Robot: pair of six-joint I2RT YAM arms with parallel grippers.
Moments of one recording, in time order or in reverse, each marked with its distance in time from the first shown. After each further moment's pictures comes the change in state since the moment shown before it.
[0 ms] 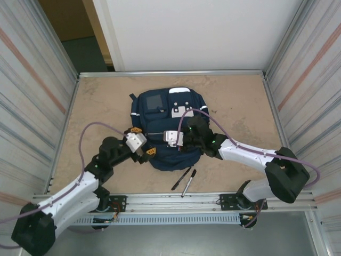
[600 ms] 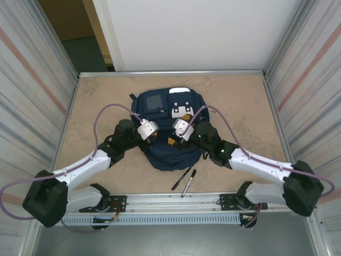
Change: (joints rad) left arm 0.000 0.272 0.204 -0.079 -0.005 -0.075; right arm 0.066 -0.238 -0.108 0.074 0.470 0.473
